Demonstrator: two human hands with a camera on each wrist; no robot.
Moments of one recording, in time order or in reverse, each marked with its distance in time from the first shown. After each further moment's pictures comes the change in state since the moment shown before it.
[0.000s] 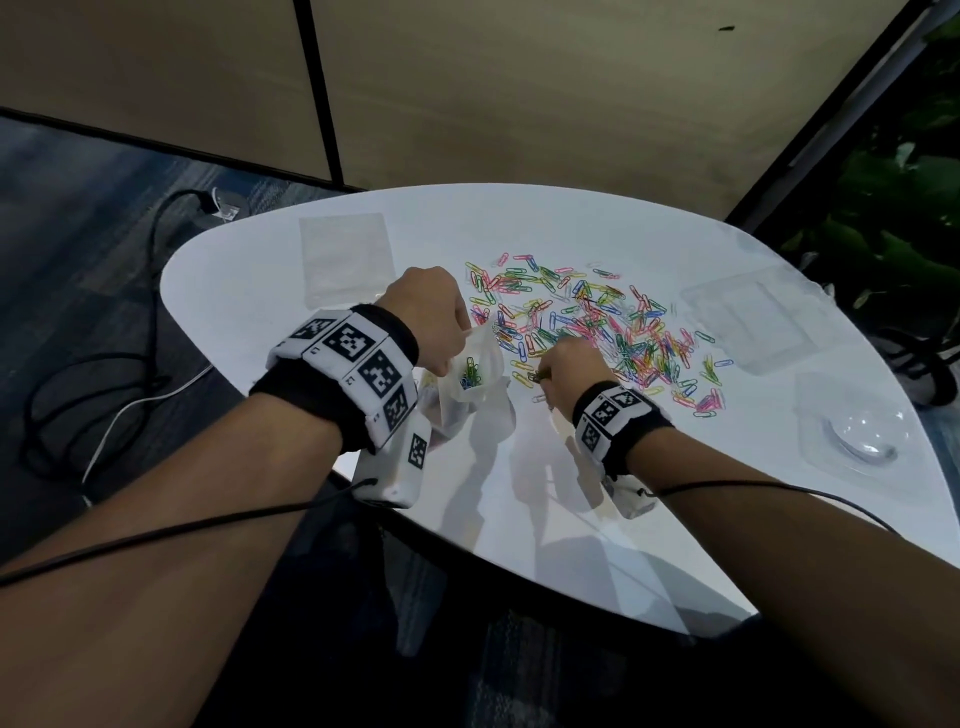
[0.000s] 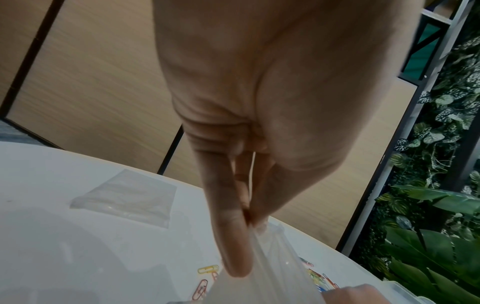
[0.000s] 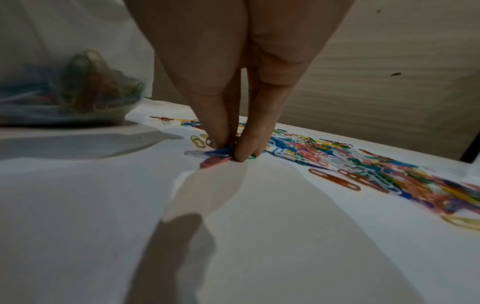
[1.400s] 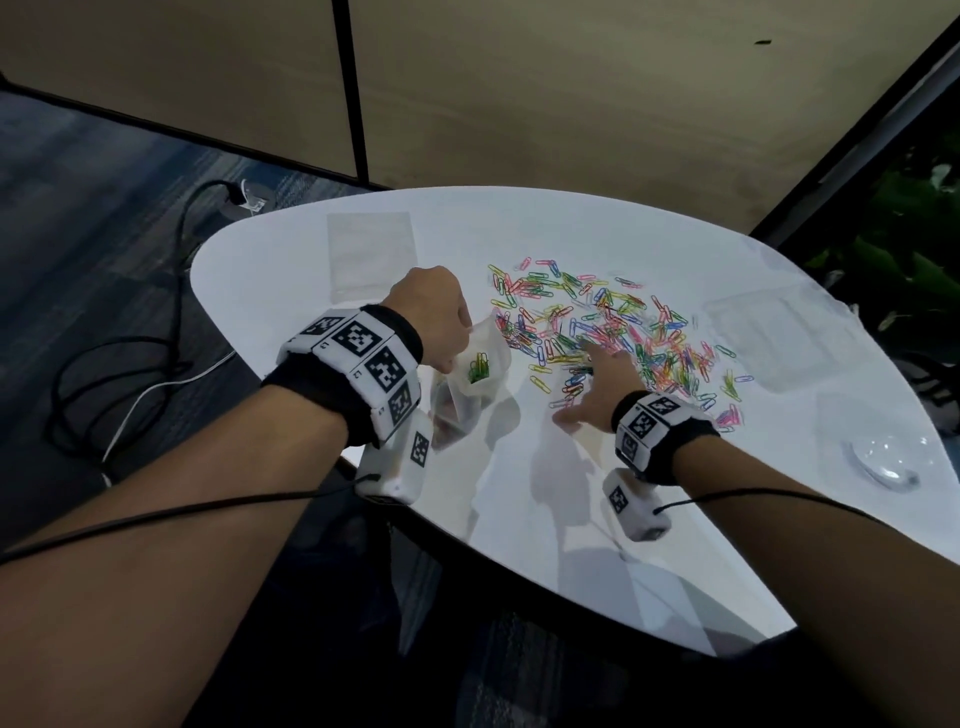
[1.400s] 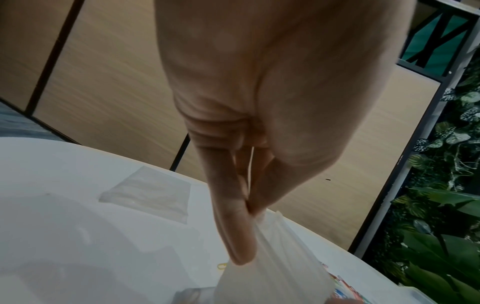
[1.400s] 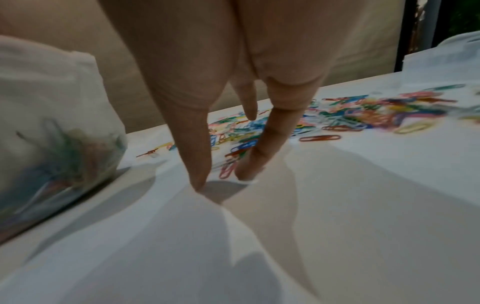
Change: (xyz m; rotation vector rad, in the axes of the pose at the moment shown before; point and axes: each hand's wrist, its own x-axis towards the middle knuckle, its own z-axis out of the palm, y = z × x) left_hand 0.000 -0.018 -0.004 -0.056 0.045 -0.037; right_hand -0.011 0.016 -0.009 0.302 -0.187 0.255
